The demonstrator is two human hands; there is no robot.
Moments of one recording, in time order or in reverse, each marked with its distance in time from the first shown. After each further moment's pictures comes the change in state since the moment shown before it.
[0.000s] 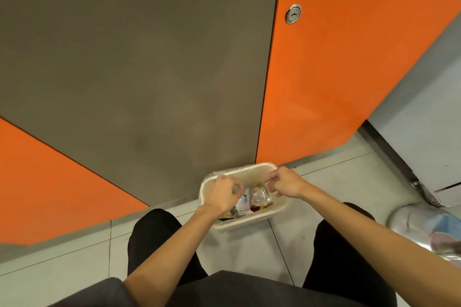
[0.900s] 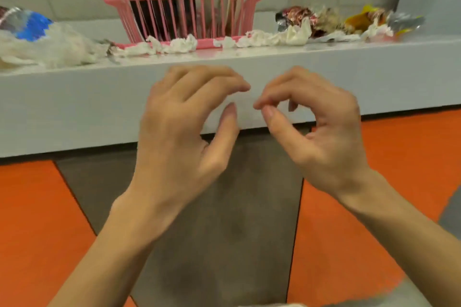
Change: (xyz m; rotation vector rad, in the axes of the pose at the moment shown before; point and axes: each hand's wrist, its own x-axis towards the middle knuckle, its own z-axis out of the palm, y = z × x) left_hand -0.122 0.211 -0.381 0.313 1.218 0.802; right_hand -0.220 -0.327 -0.162 -0.073 0.958 -1.563
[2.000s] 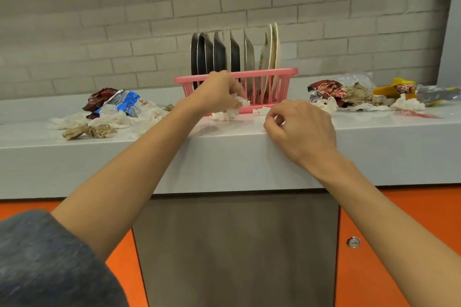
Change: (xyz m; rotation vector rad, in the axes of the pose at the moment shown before) left_hand 0.160 -0.116 0.012 0.157 -0.530 -0.429; right_hand 0.102 0.041 0.031 -0.523 -0.072 0.122
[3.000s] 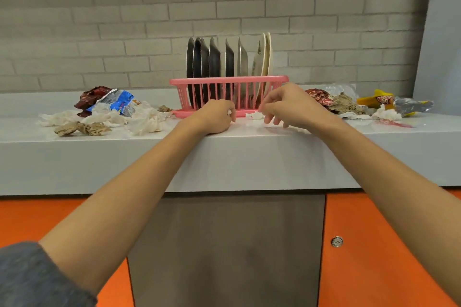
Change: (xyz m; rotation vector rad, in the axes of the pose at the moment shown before) left_hand -0.010 -0.017 0.029 0.091 -0.130 -0.066; right_hand 0.047 0.000 -0.028 0.386 -0.445 0.282
